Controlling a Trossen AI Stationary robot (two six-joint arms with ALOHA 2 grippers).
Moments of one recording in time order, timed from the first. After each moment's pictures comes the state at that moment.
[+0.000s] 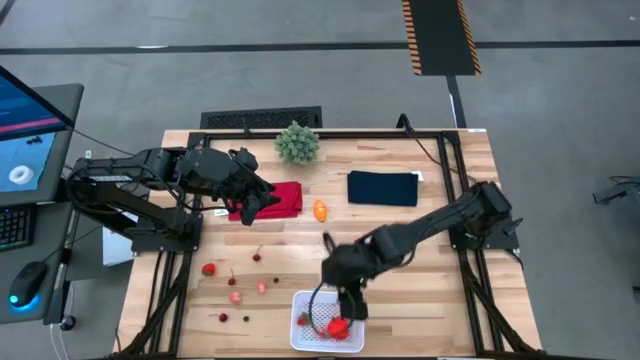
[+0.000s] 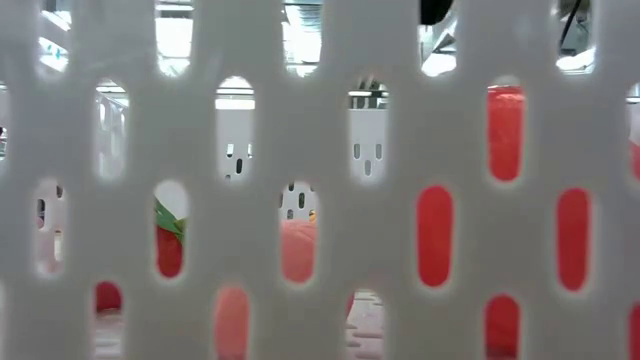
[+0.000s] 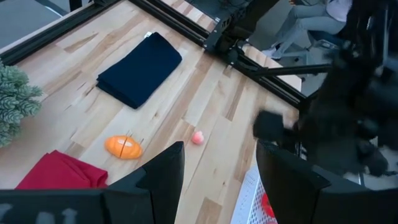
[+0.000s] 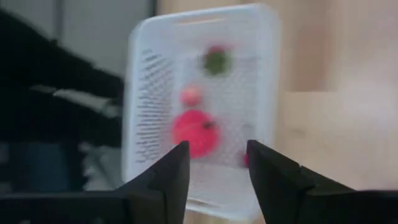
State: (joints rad) left arm -0.08 1.16 1.43 -0.82 -0.14 -0.61; right arm 0.40 1.89 1.71 -0.90 -0.19 0.44
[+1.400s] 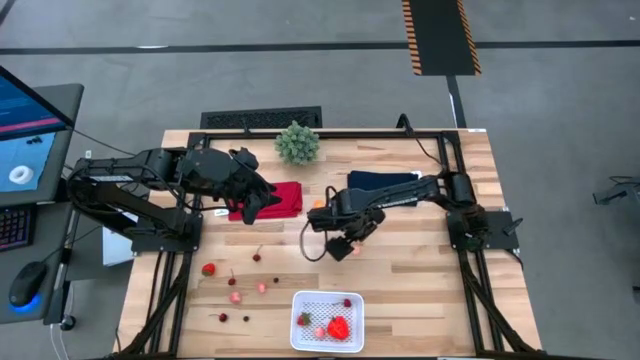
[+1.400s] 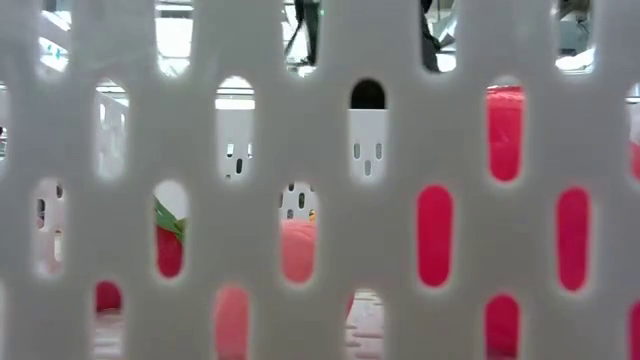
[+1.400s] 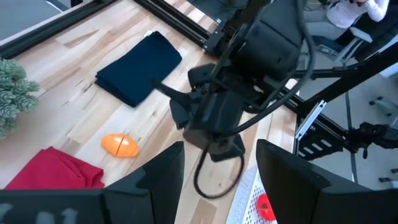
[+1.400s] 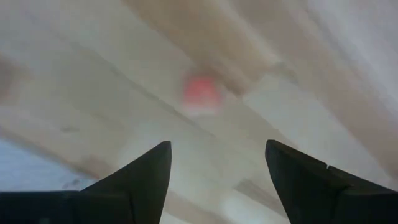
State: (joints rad) left arm -0.08 1.16 1.43 -0.81 -0.14 -0.65; right arm 0.09 2.09 1.71 -1.31 -0.21 0.86
